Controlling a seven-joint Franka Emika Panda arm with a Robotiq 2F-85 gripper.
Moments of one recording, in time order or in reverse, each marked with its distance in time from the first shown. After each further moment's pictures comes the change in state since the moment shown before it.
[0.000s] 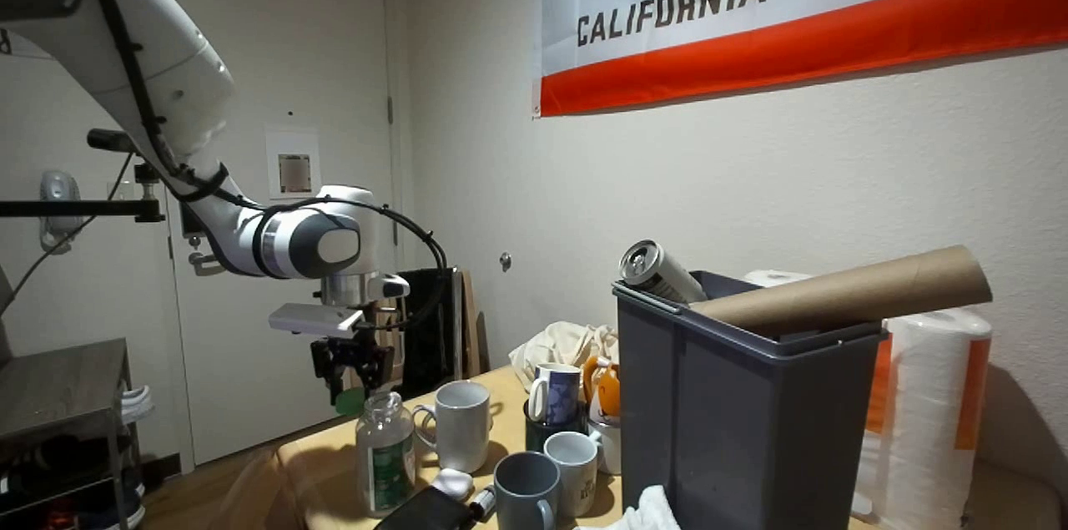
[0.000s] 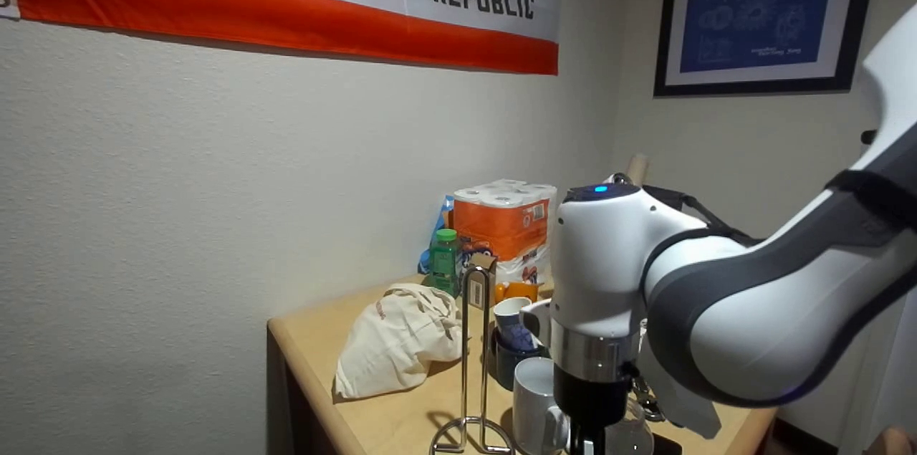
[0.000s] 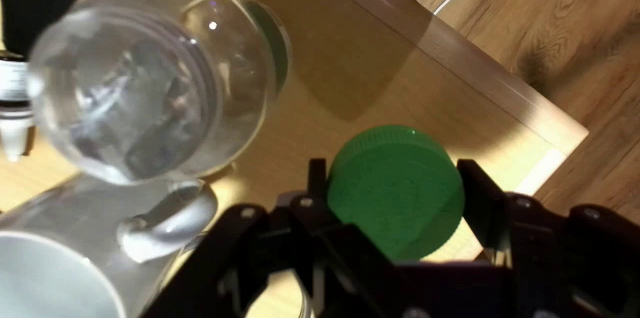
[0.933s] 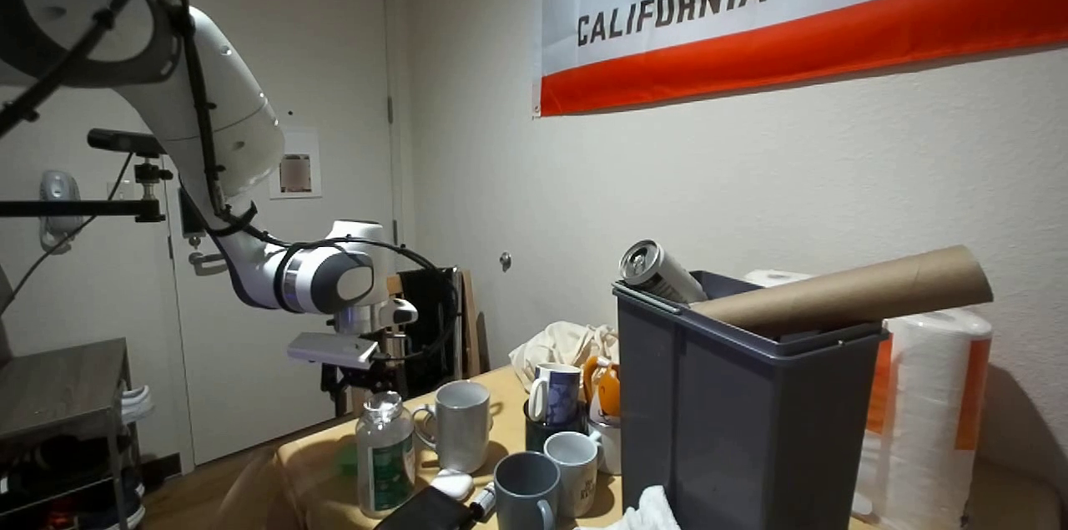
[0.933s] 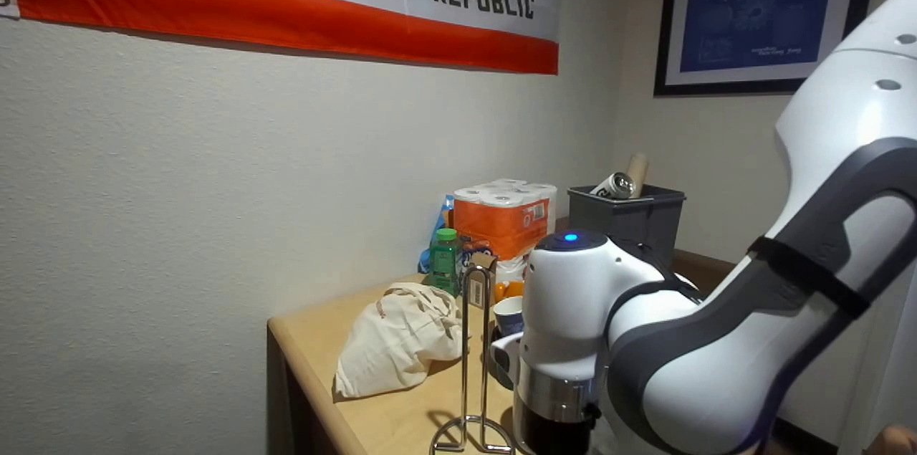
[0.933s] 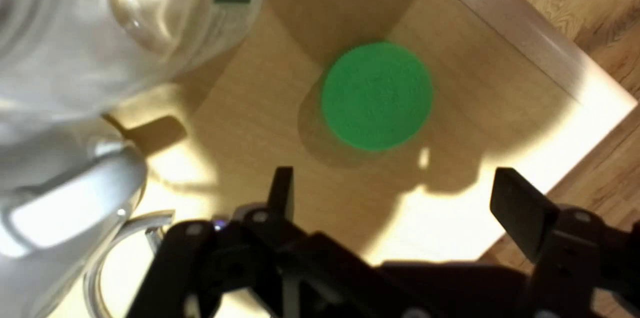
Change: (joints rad) arm 0.003 0.179 0.008 0.085 -0.043 0.126 0.000
